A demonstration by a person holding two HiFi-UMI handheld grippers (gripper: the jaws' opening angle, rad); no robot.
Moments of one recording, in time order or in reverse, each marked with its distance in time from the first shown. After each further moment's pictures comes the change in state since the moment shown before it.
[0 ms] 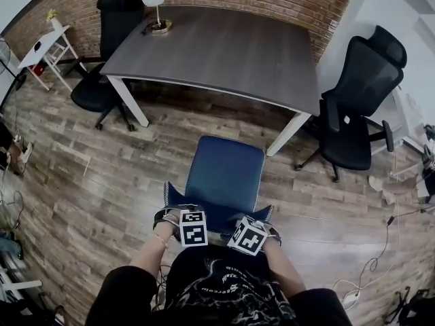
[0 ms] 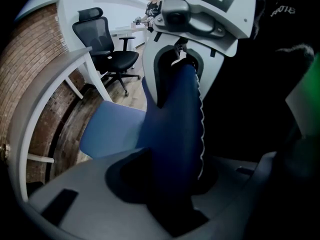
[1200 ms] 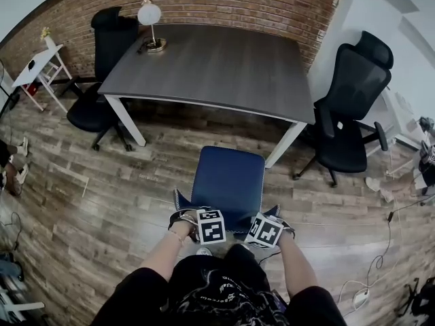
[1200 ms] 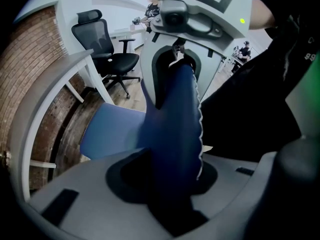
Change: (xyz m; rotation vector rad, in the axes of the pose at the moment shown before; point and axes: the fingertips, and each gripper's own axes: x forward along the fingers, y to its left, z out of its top) left arm -0.001 0.040 0.011 0.029 -0.014 -0.003; right arm -0.005 -0.042 0.007 -0.003 -0.033 -0.031
